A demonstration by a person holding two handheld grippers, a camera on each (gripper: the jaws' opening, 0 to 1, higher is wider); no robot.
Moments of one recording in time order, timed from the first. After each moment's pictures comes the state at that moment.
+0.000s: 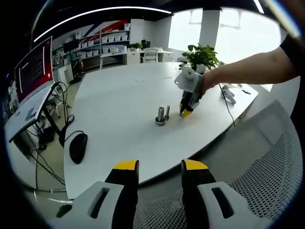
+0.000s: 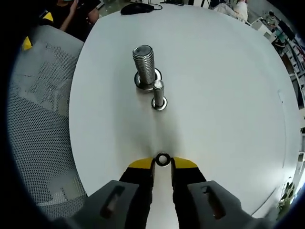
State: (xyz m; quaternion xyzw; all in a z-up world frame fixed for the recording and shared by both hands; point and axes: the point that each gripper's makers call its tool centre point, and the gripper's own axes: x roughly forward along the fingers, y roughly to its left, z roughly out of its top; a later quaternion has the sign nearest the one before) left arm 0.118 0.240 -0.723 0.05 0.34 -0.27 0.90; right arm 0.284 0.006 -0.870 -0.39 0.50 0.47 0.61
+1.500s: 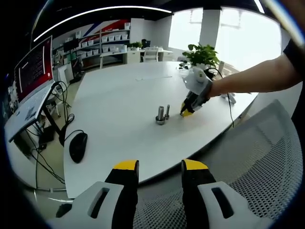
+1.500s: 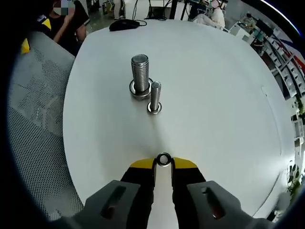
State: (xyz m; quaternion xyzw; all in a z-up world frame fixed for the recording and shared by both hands) left arm 0.117 0.240 -0.724 0.05 0.35 -0.27 0.90; right arm 0.283 0.007 -0.868 -0.35 0.44 0.43 0.71
